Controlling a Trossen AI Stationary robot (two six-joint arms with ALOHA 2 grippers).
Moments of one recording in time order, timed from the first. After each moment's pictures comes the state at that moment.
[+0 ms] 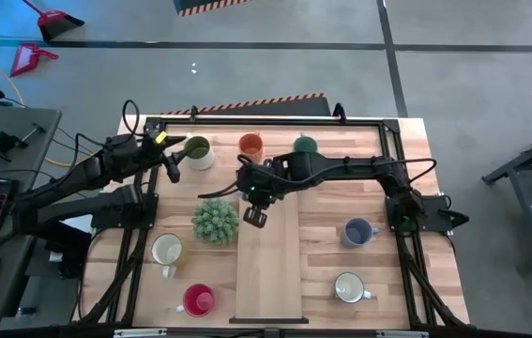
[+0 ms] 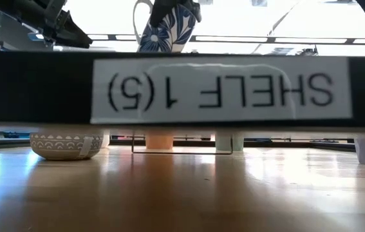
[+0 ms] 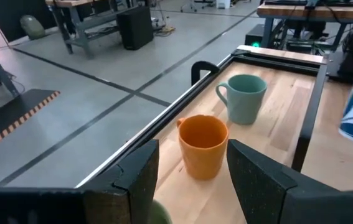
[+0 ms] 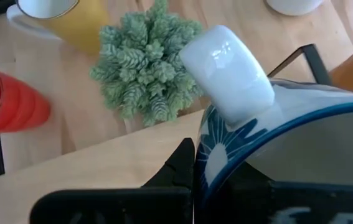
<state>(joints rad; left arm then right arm) 0.42 0.43 0.58 -0.43 -0.22 0.03 0.09 2.12 2.29 -1.19 0.09 0.37</state>
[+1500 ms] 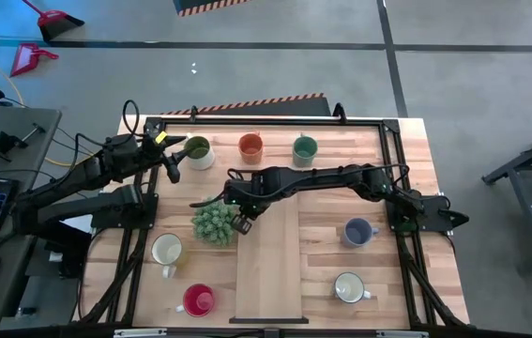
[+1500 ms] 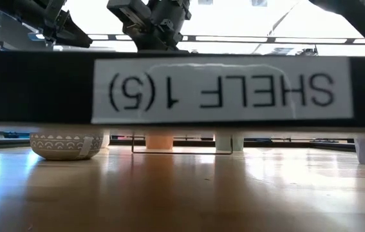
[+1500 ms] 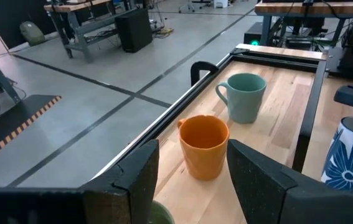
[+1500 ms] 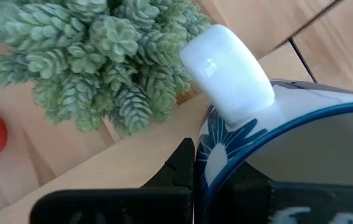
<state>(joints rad) 0.42 0.43 0.58 -0.43 -0.21 0.06 0.07 2.31 2.26 -1.13 0.02 0.60</state>
